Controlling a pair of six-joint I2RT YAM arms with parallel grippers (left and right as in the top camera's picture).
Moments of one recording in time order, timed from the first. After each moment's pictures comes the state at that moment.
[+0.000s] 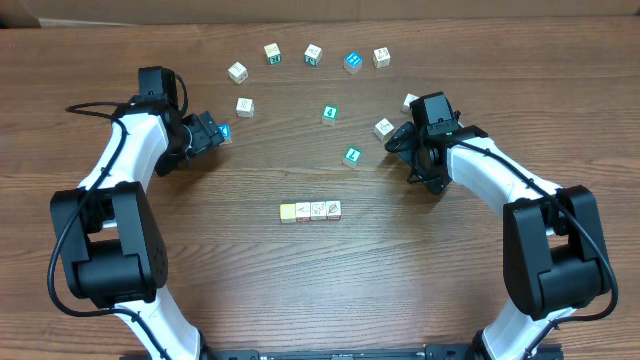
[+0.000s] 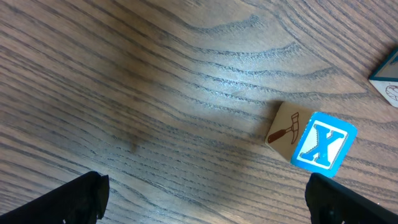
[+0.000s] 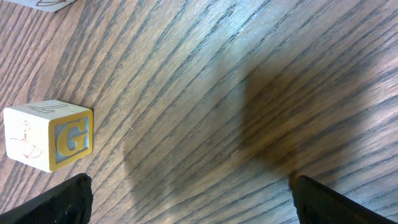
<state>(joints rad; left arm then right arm) 0.10 1.97 1.39 -0.71 0.02 -0.44 0.24 1.88 1.15 -0.50 0.04 1.01</state>
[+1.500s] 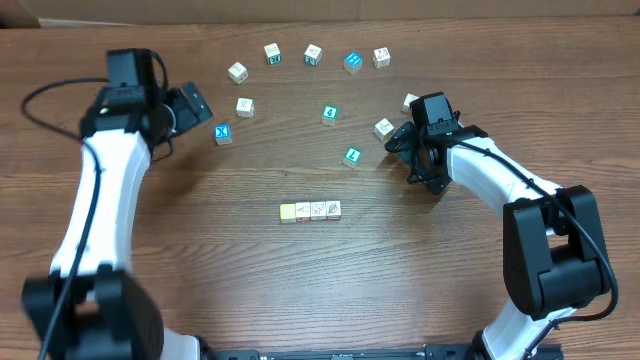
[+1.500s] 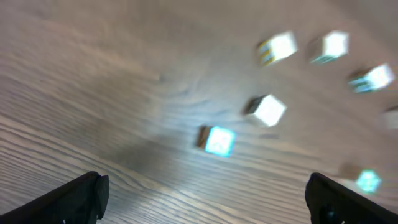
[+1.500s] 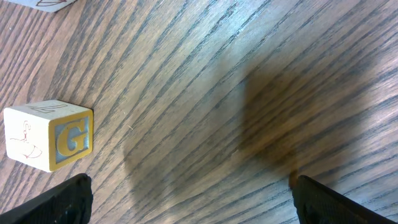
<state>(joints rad) 0.09 1.64 1.39 -0.71 0.02 -0.44 0.24 1.88 1.15 -0.50 0.04 1.01</state>
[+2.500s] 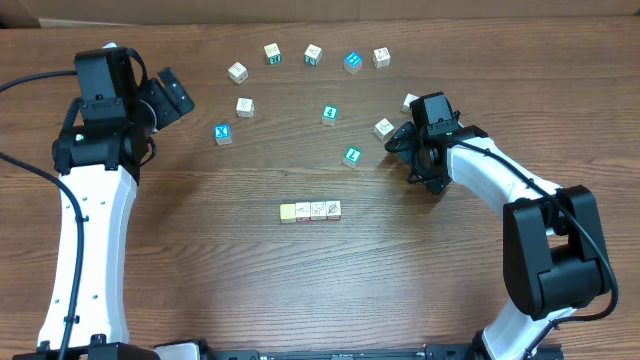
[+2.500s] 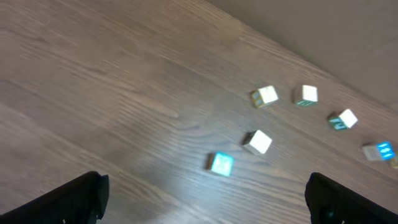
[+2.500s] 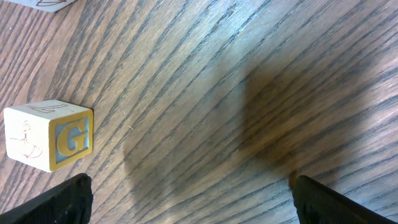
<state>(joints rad) 0.09 1.47 1.39 -0.73 -0.10 -0.44 0.24 1.88 1.15 -0.50 0.04 1.01</state>
